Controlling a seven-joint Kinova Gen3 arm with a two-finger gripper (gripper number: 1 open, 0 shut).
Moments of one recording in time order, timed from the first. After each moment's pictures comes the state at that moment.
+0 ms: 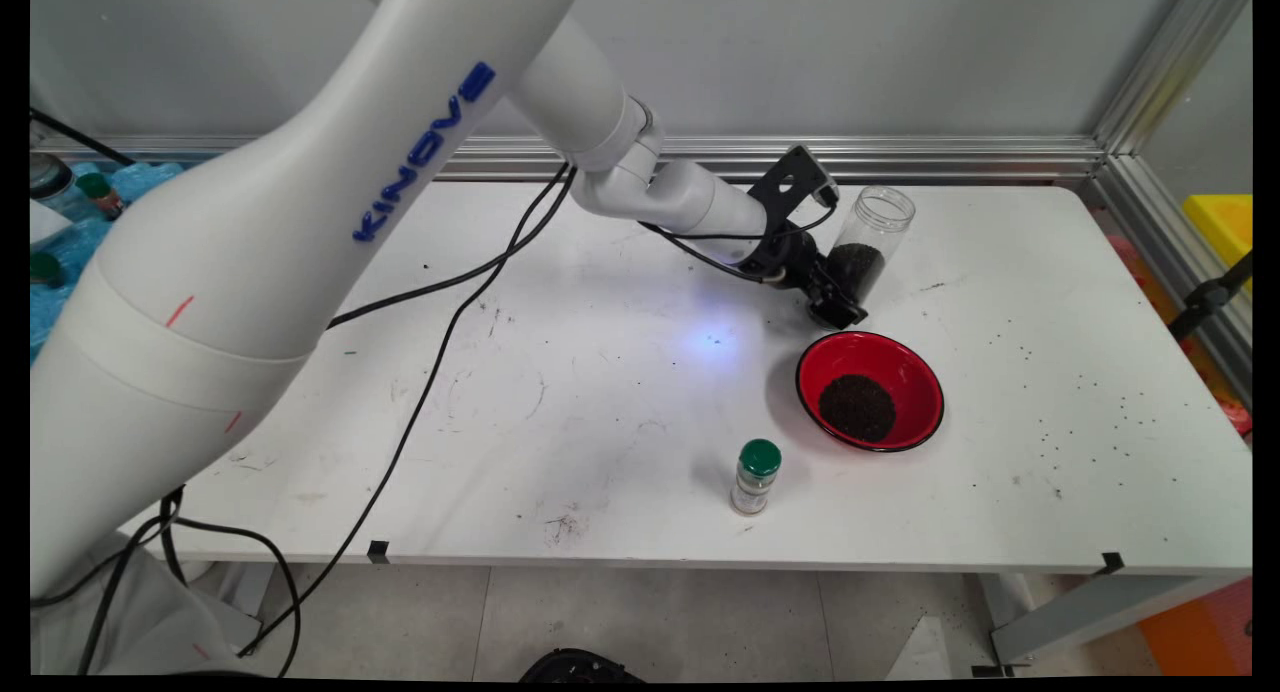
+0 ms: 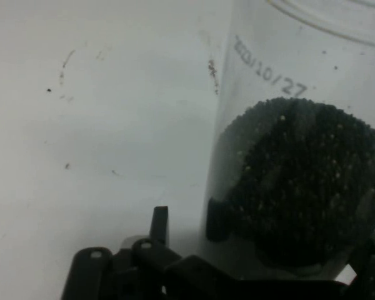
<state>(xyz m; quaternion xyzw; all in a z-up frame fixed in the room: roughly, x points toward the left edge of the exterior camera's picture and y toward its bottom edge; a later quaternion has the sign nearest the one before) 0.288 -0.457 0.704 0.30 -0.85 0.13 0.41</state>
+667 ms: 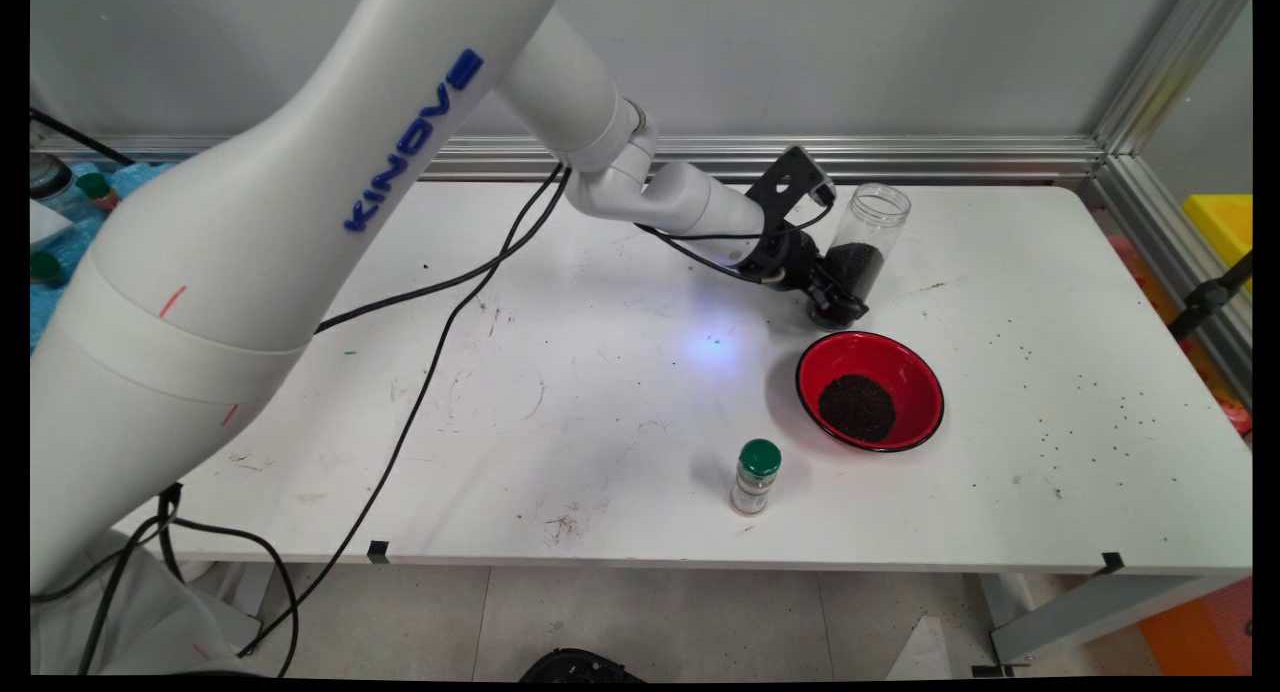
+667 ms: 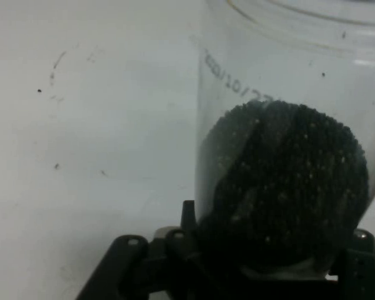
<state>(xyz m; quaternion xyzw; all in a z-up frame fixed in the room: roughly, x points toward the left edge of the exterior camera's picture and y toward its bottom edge) 0.291 -0.454 0.703 0.31 -0.85 0.12 0.42</state>
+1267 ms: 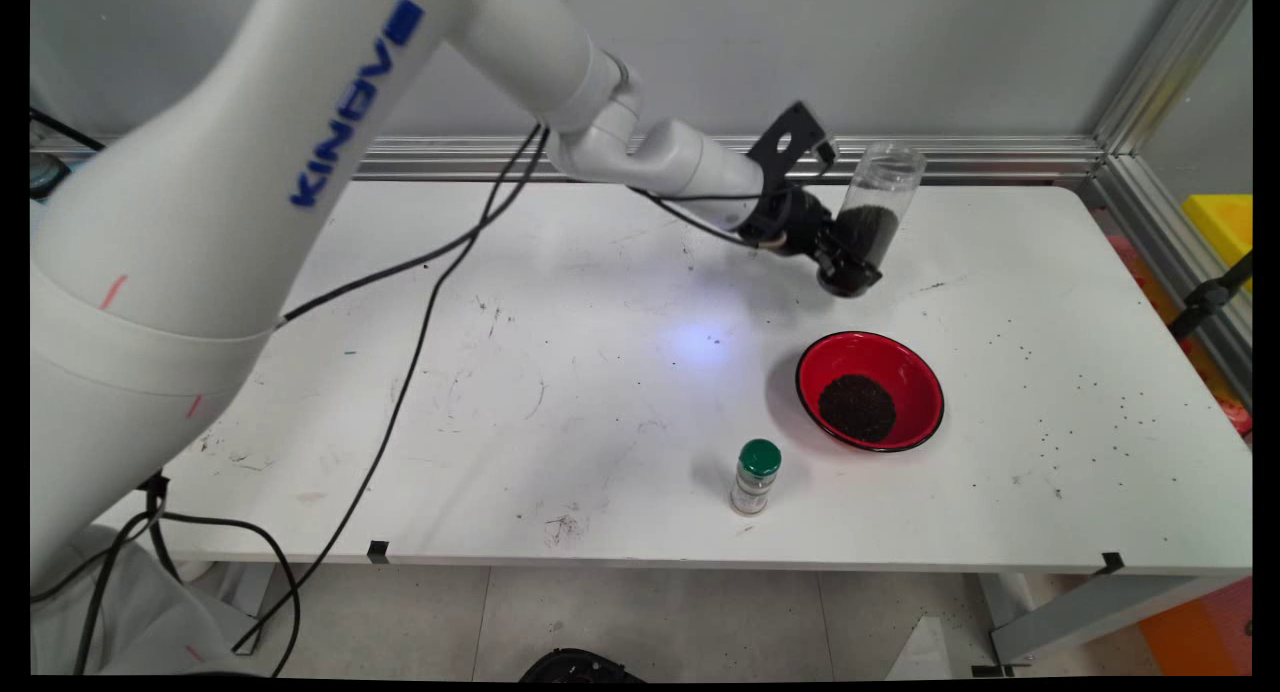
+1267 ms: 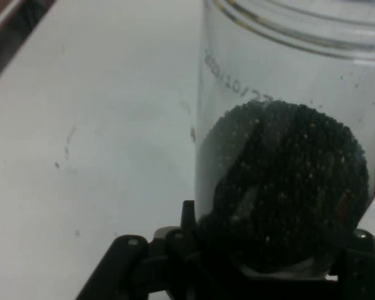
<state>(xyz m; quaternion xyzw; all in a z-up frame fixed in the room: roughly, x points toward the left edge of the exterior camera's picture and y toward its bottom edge) 0.301 -0.456 0.749 0.27 -0.84 0.14 0.44</state>
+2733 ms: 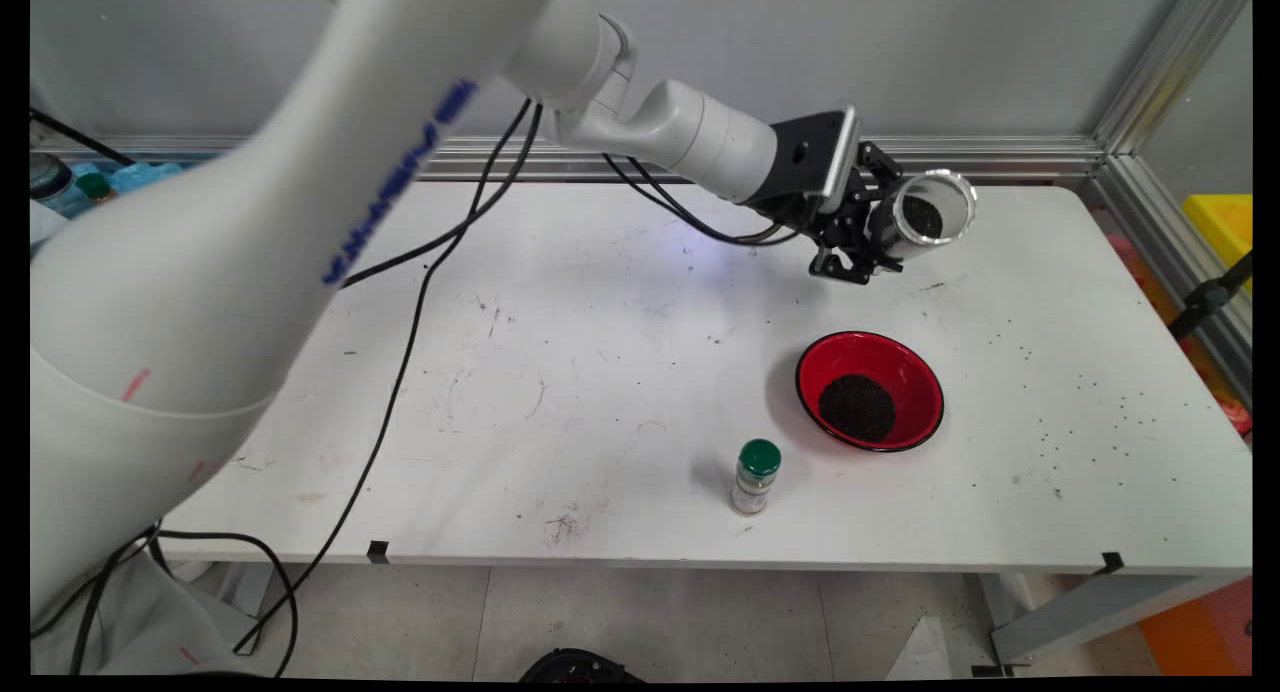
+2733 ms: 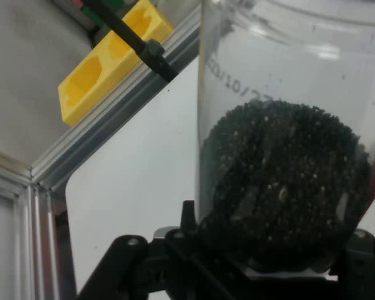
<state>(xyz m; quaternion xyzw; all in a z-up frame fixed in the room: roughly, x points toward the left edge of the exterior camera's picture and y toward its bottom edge) 0.291 -0.435 0.796 -0.13 -0.86 0.32 0.39</state>
